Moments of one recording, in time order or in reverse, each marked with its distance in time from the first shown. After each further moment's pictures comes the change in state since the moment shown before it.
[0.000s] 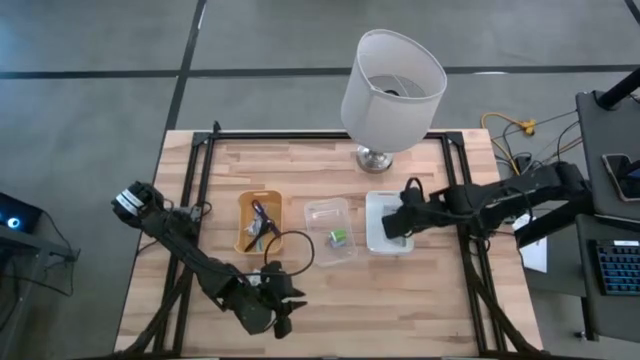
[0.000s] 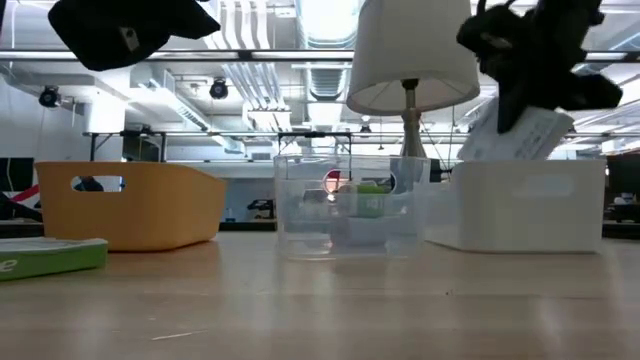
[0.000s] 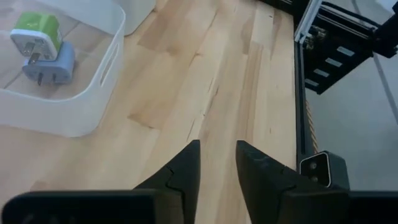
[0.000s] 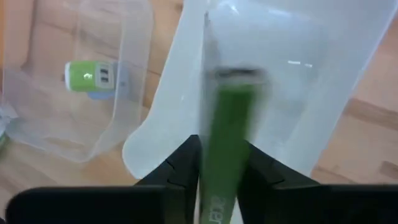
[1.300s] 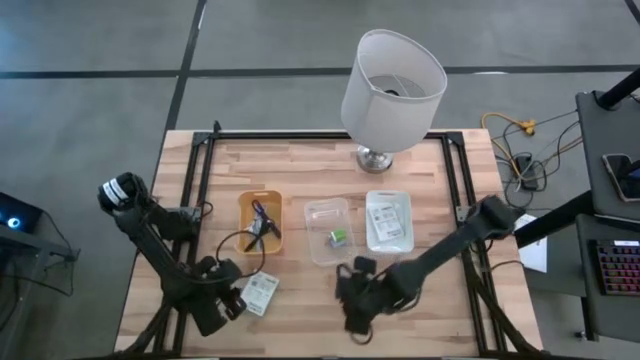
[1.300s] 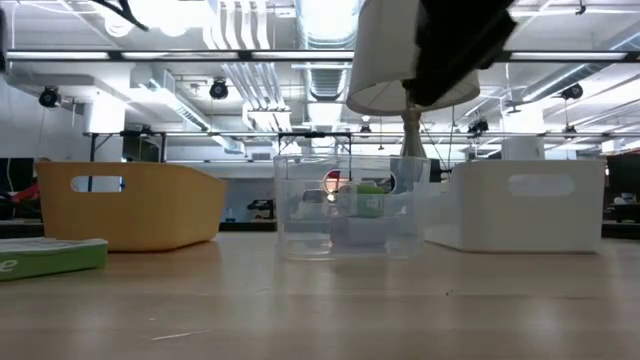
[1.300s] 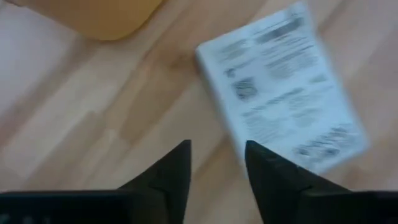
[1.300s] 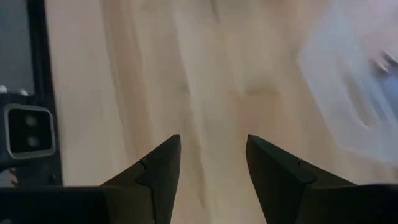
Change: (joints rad) left arm -0.262 -0.144 -0.187 -0.720 0.213 -0.839; right arm 0.396 0.778 0.675 0.116 0.074 -0.693
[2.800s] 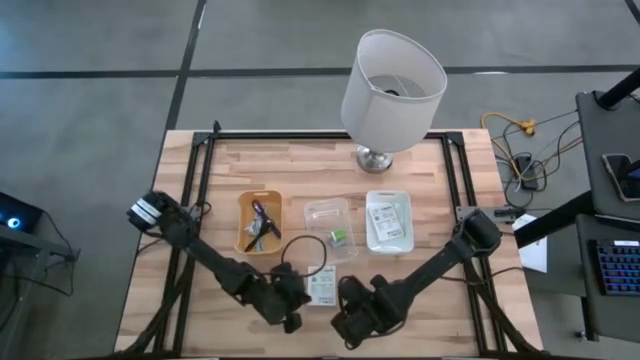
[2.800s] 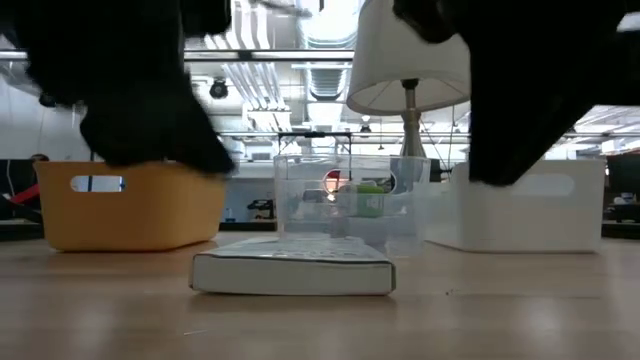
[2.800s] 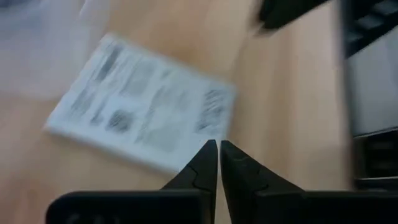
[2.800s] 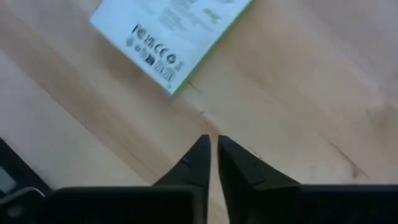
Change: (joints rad) left arm 0.346 0.289 0.108 0.890 -0.051 0.849; right arm 0.061 0.166 0.094 -0.122 0.001 0.742
